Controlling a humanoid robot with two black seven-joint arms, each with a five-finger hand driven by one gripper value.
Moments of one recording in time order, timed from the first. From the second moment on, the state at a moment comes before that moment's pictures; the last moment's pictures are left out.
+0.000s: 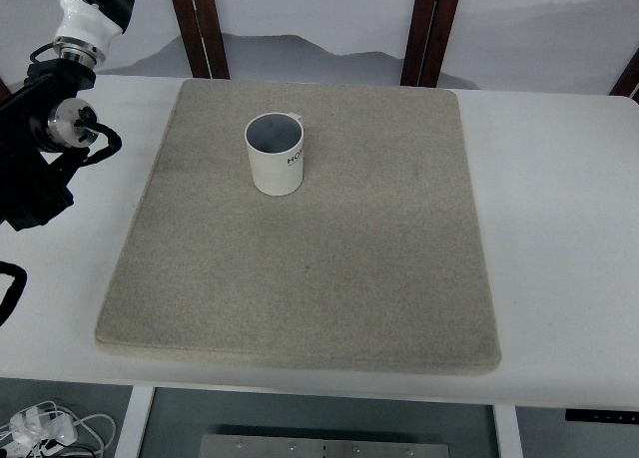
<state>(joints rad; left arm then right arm) -1.07 0.28 -0.62 -0.40 -0.04 -0.33 -0.54 0.00 0.00 -0.01 0.19 -0.03 -0.01 -0.03</state>
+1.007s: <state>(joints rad) -0.99 0.24 -0.74 -0.29 -0.45 -0.37 -0.08 -0.01 0.00 -0.01 0.19 -0.03 0.00 -0.03</state>
